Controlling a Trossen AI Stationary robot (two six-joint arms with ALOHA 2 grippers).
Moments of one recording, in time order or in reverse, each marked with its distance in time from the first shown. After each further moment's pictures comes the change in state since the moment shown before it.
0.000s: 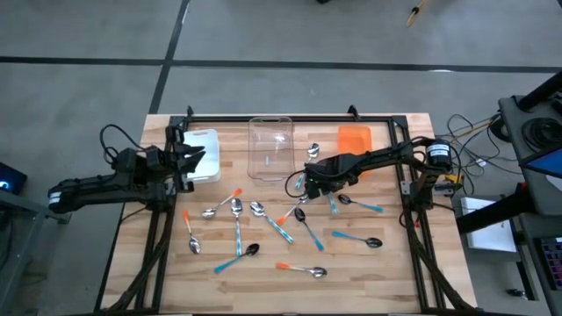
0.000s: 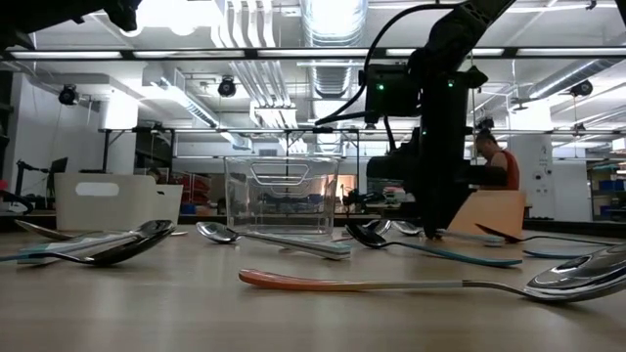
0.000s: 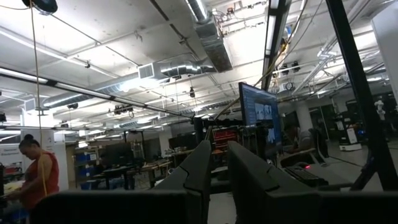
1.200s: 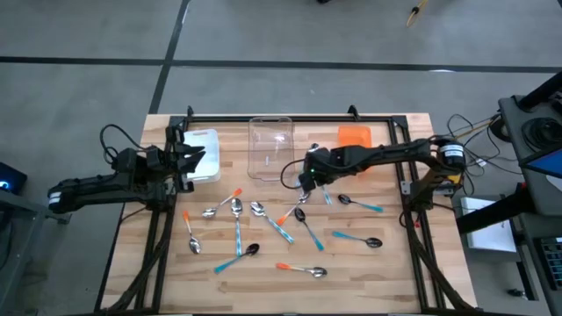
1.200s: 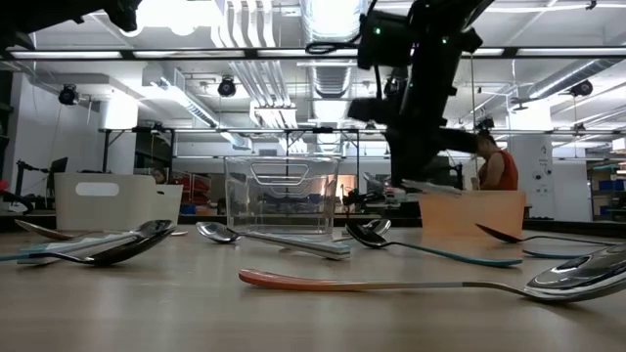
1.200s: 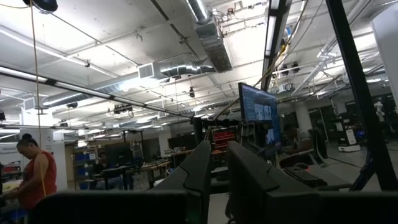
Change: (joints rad) left arm 0.000 0.000 0.000 0.001 0.000 -0.008; right arm 0.003 -0.133 0.108 -0.015 0.058 -0.099
